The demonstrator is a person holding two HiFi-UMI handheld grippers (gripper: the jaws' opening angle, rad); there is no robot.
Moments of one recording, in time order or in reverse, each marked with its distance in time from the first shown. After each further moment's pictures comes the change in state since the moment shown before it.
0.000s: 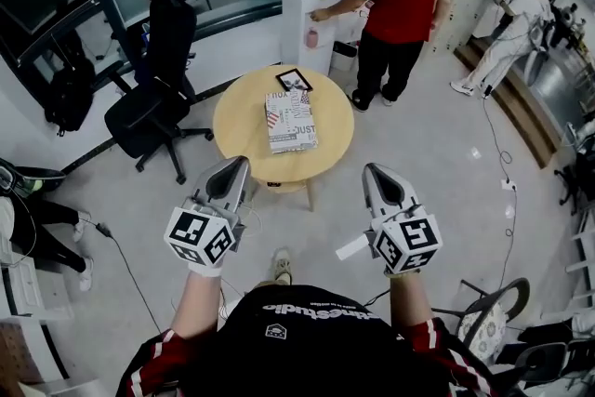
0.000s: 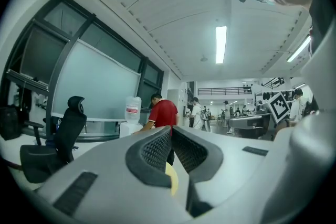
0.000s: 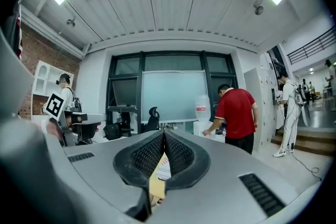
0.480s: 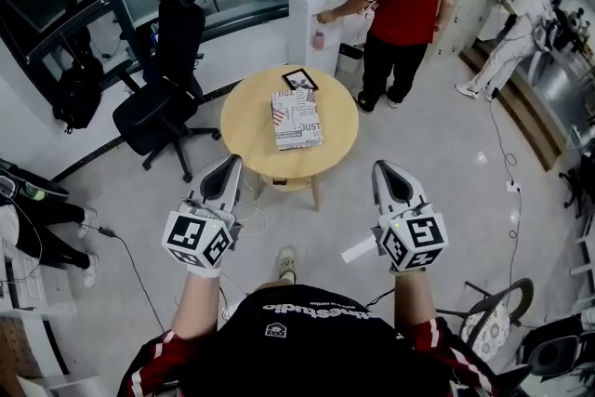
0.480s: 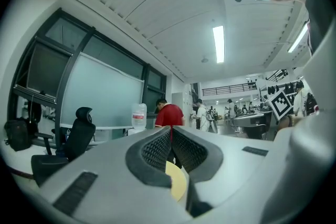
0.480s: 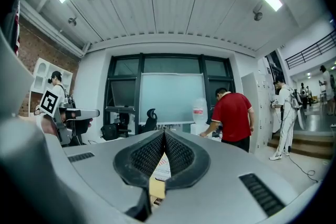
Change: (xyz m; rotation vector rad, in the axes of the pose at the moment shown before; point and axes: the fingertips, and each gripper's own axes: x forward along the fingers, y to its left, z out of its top) left arm -0.035 -0.002 0.022 0.068 -0.044 0.067; right arm -0.023 0.000 0.010 -0.023 -0.023 -0.033
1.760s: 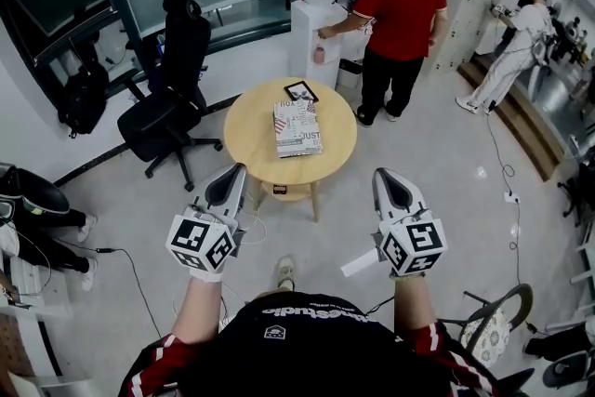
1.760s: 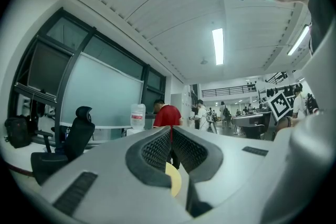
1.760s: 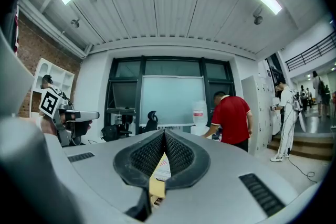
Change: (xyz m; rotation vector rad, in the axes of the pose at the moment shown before) left arm -0.024 -0.018 0.008 -0.022 -0.006 -0.008; right arm -0.029 0.009 0.011 -0.011 -0.021 0.003
